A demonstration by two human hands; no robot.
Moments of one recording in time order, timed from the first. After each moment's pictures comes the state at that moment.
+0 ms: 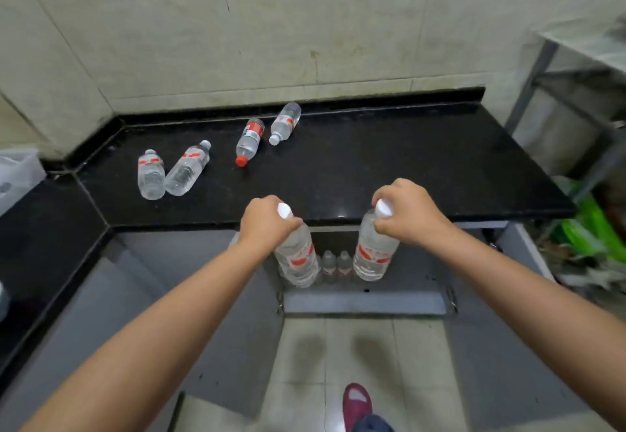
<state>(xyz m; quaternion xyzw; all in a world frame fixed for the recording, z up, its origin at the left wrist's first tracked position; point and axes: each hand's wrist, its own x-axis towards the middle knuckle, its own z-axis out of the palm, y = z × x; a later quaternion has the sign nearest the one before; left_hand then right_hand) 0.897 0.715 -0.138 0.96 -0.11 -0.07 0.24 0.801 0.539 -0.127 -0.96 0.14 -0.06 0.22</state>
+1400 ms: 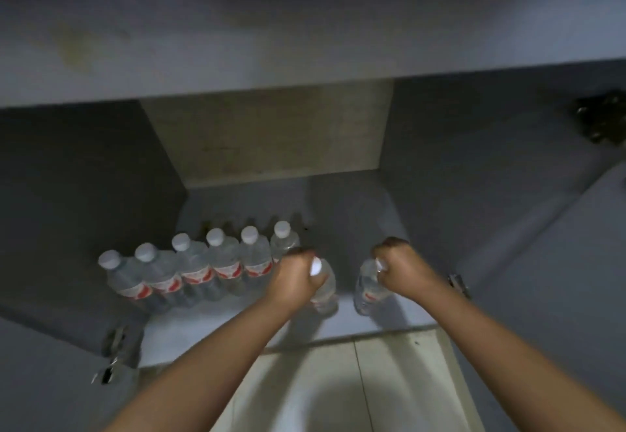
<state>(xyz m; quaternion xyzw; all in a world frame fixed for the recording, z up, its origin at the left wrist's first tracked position) 1.004 0.449 -0.707 0.91 -0.33 -0.17 0.16 0.911 0.297 -0.703 -0.95 0.24 0.09 0.17</state>
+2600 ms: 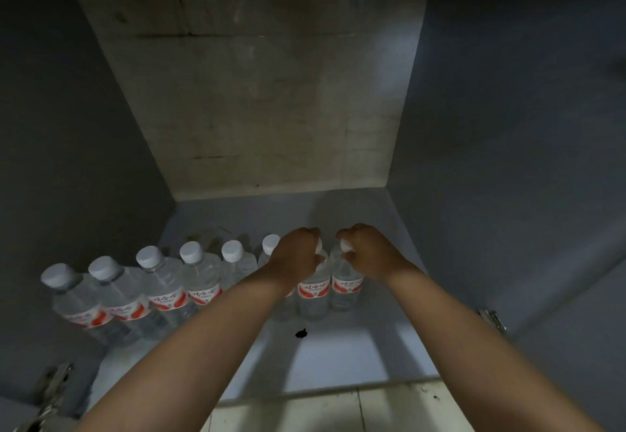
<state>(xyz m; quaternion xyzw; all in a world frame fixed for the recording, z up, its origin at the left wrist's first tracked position) 1.084 0.385 -0.761 0.91 -0.39 -0.11 0.13 1.008 0.269 -0.757 -0.97 0.15 0.03 0.18</state>
